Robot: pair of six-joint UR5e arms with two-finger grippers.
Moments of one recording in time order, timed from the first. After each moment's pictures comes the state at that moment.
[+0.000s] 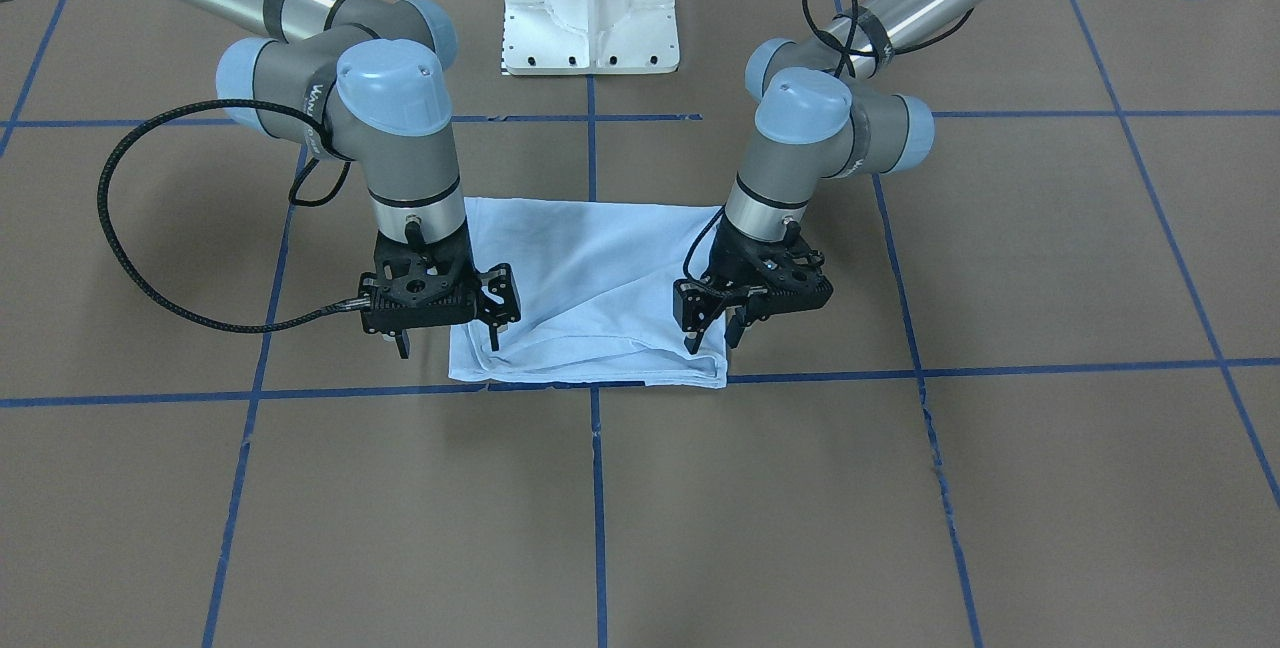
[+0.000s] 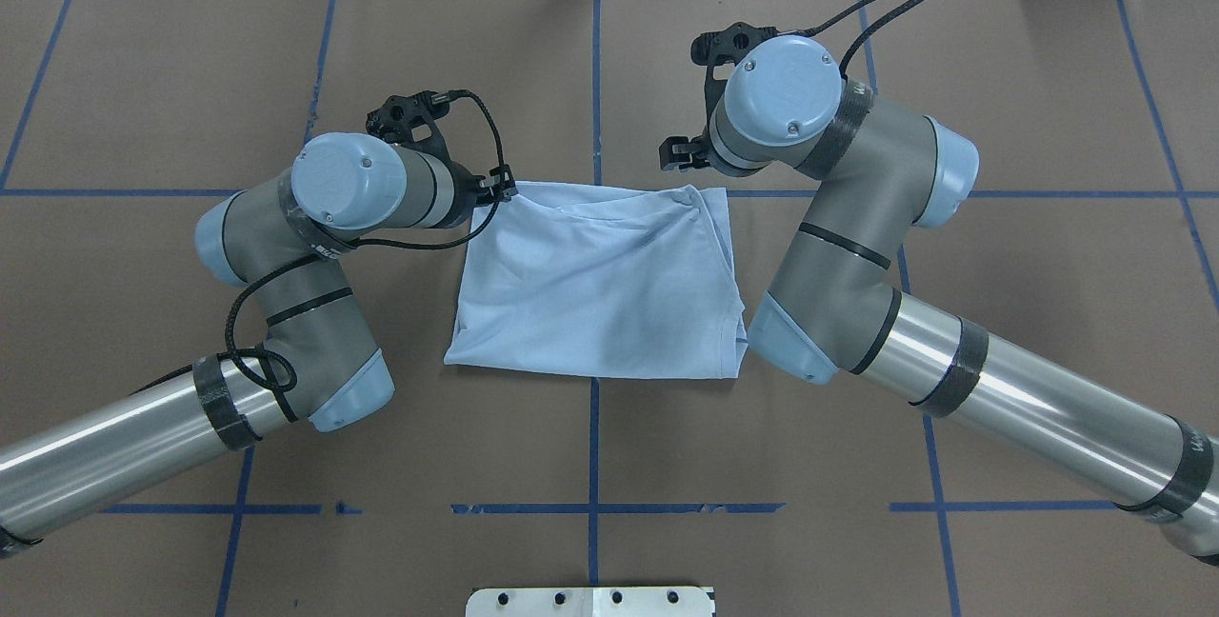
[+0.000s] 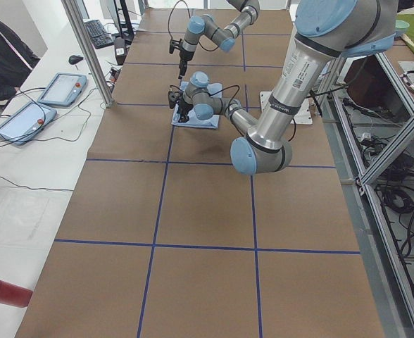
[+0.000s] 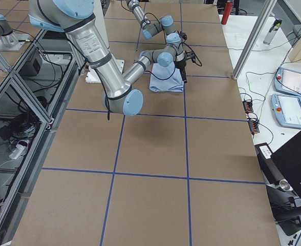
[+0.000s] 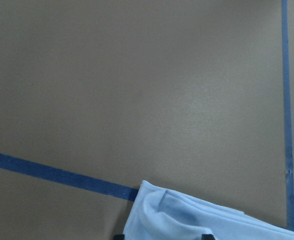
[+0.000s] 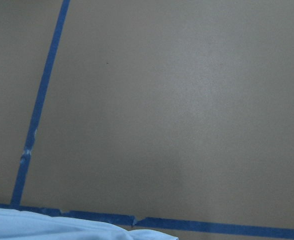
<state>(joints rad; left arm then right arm) -0.60 -2.19 -1.43 -2.16 -1.66 -1.50 0.66 -0.90 1.56 -1.42 1.67 1.03</state>
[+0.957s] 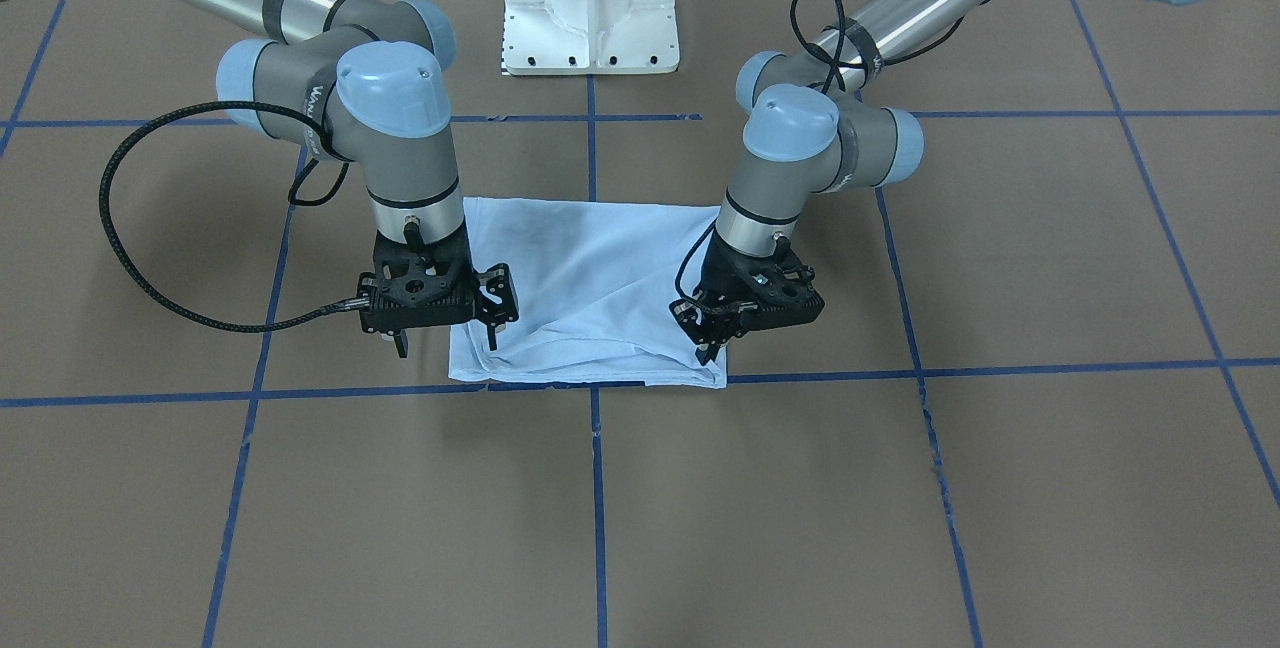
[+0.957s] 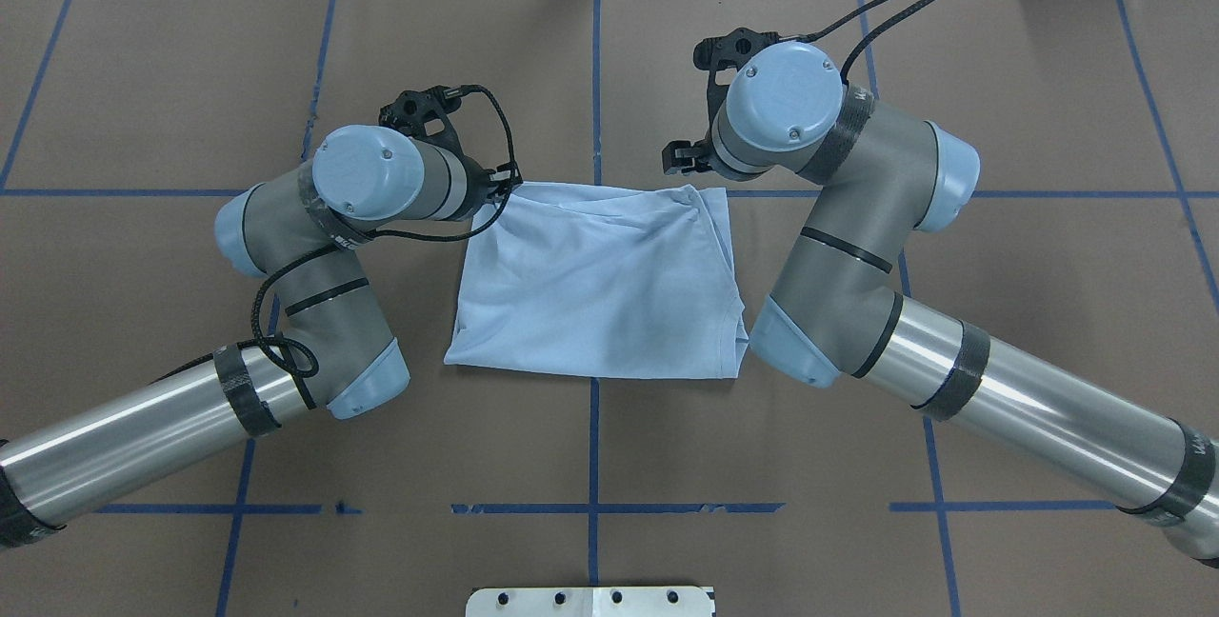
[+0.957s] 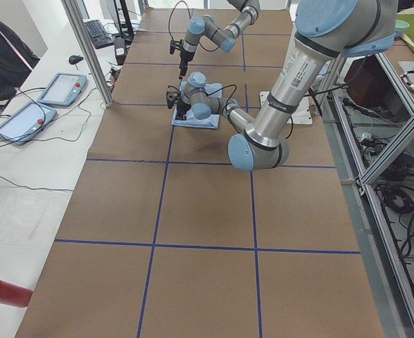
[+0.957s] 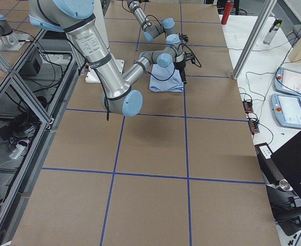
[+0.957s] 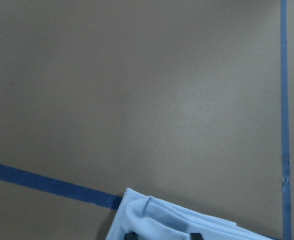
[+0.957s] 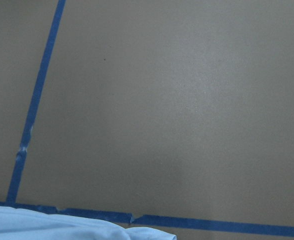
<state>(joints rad) -0.61 -2.22 -1.37 -2.17 -1.66 -1.49 0.66 -0.91 1.56 -1.42 1.67 1.03</state>
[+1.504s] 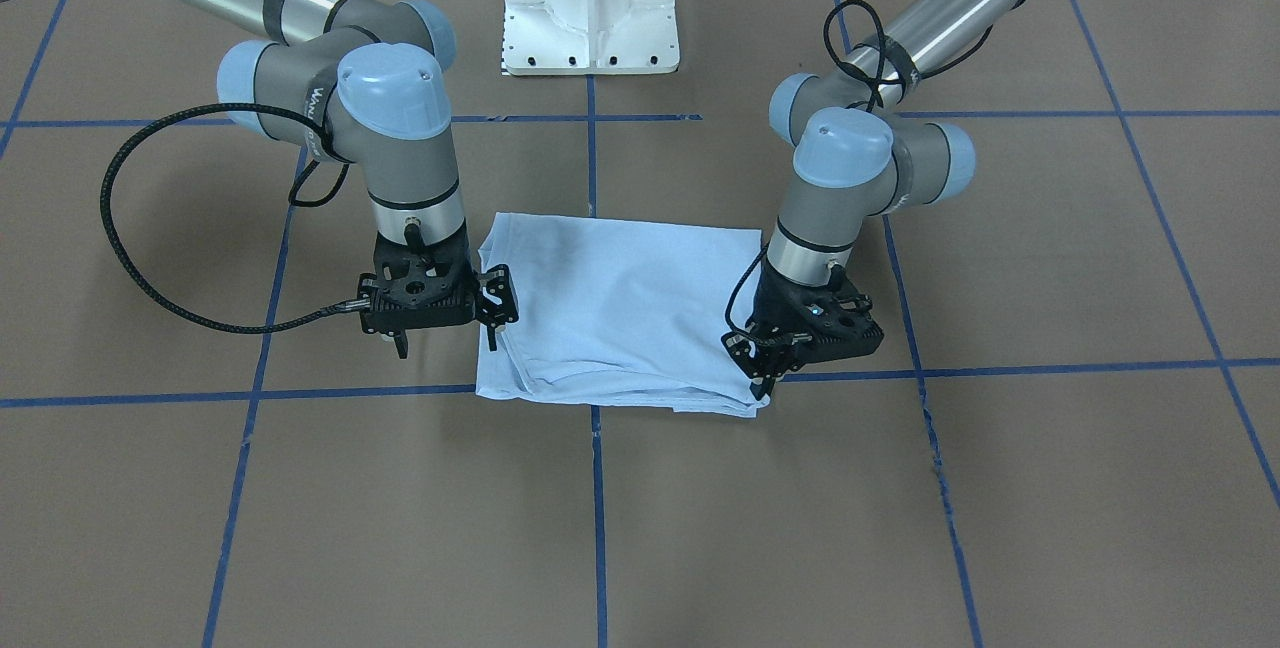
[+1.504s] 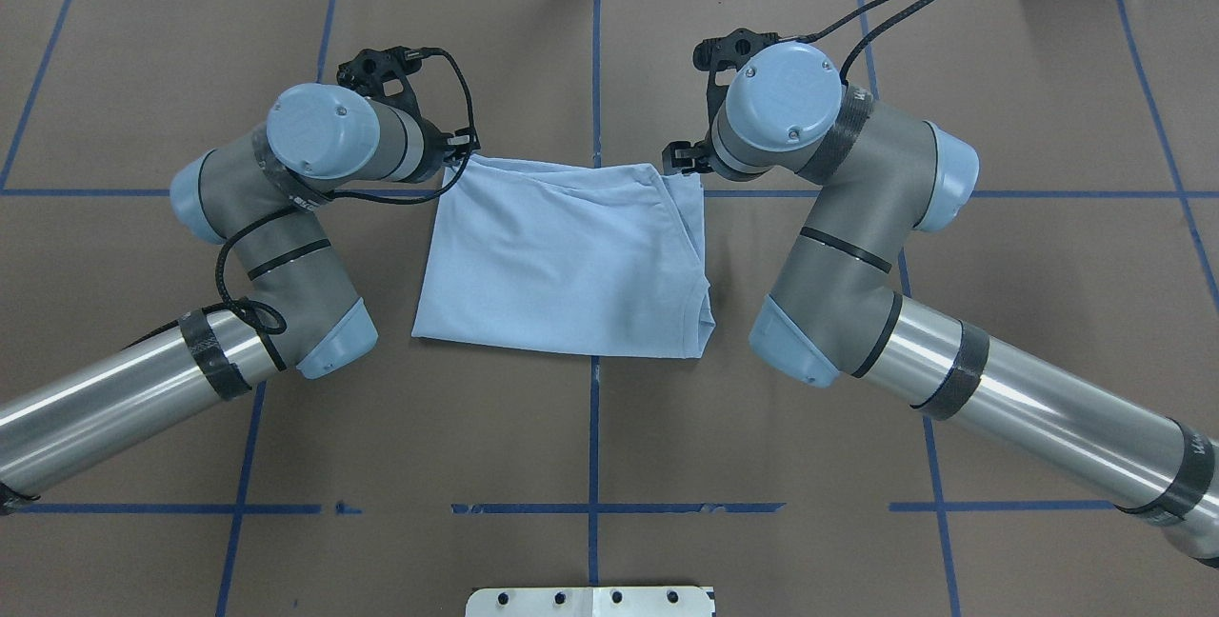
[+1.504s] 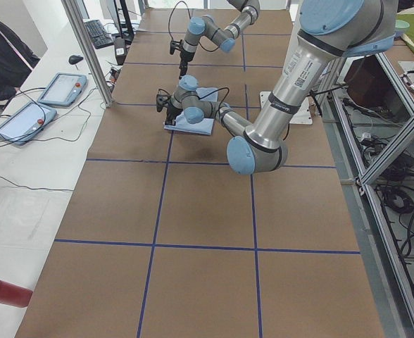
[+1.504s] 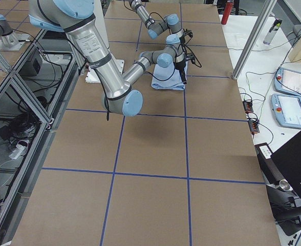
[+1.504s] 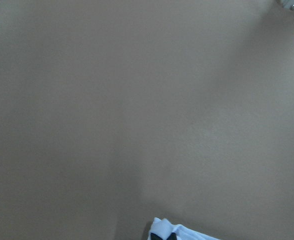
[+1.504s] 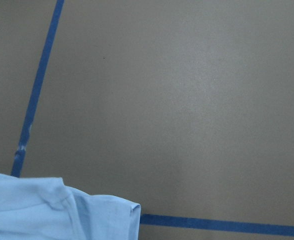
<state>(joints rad) -0.69 -2.20 -1.34 -2.17 -1.66 -1.38 0.66 -0.91 1.56 -1.42 1.67 1.03</state>
